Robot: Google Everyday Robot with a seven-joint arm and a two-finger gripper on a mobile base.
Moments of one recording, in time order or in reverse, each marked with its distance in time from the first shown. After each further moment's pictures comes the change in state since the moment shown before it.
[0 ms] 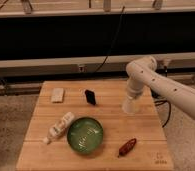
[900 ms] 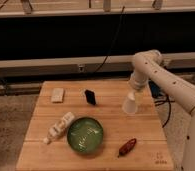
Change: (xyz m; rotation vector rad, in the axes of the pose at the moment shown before) arm 0.040 -0.025 0.003 -0.026 -0.056 0.069
